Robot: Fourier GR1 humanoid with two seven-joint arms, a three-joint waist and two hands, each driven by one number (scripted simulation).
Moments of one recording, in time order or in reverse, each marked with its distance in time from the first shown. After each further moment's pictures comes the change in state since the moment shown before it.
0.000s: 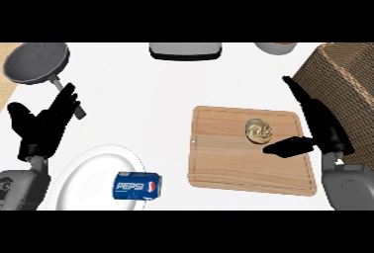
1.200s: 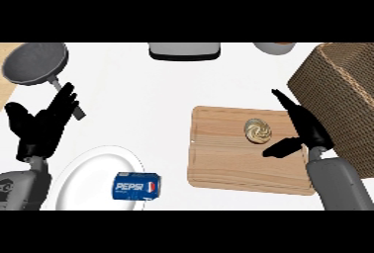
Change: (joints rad) left arm 0.003 -0.073 0.094 -0.033 -0.091 -0.068 0.036; right arm -0.047 0.049 -0.061 0.330 0.105 0.047 -0.204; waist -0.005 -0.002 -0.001
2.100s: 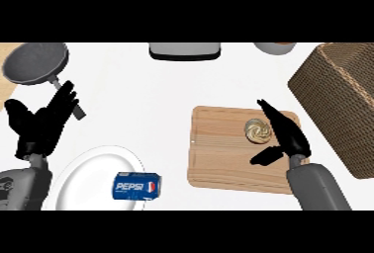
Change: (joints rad) left arm -0.017 -0.035 0.050 -0.006 -0.046 -0.040 0.024; right arm 0.020 0.089 0.040 0.091 0.149 -0.085 -0.038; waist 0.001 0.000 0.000
